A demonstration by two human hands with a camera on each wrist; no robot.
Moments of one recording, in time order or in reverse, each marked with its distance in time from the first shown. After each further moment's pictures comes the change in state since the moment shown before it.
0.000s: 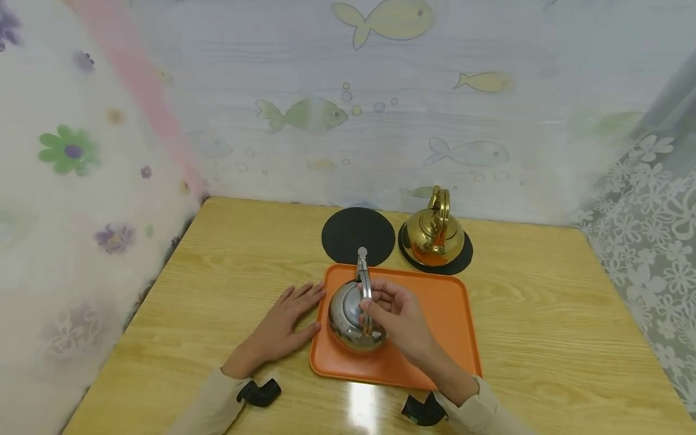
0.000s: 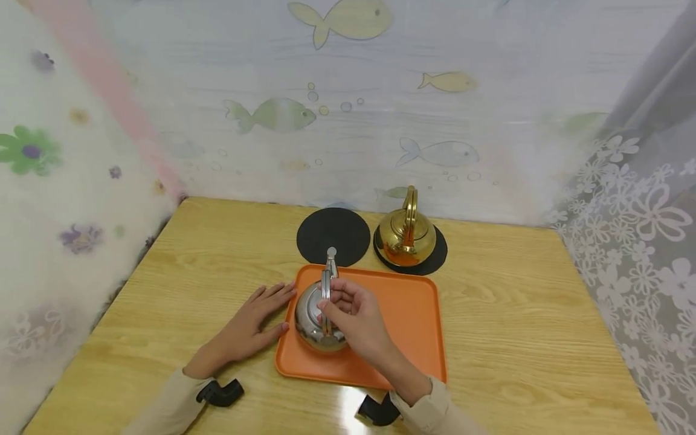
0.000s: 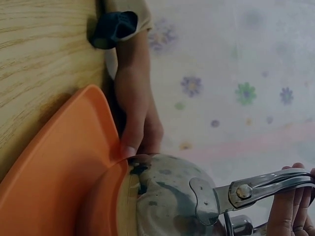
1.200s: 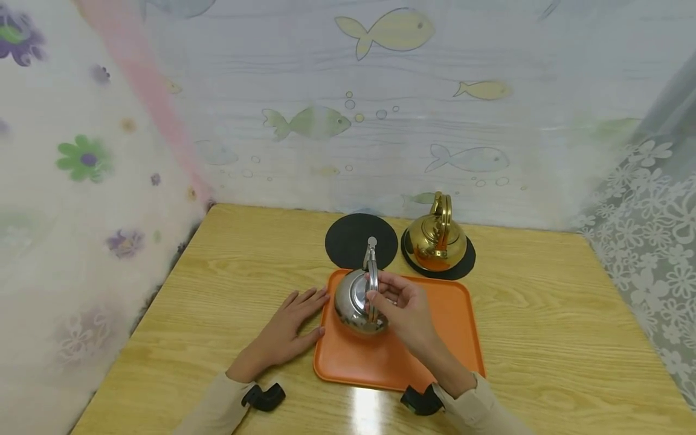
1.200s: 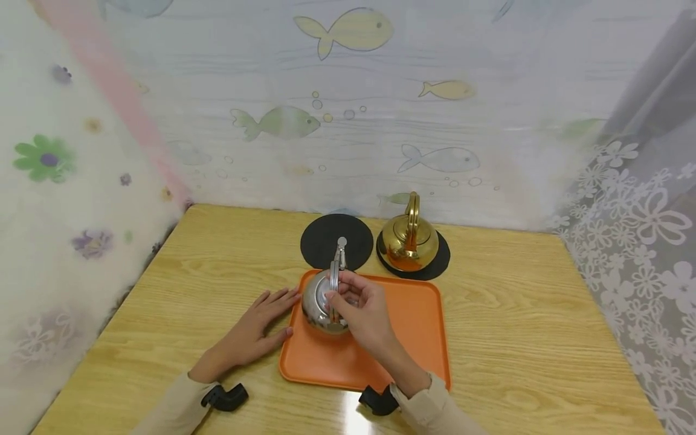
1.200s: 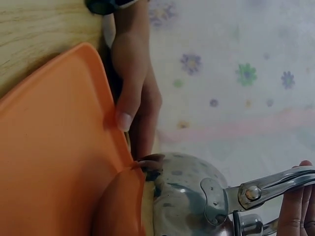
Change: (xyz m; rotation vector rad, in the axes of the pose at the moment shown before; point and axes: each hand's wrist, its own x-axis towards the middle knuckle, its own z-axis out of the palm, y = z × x) left_hand -0.002 0.001 -0.001 0.004 -0.001 0.002; right_hand 0.011 0.000 -0.003 -0.134 0.128 -0.137
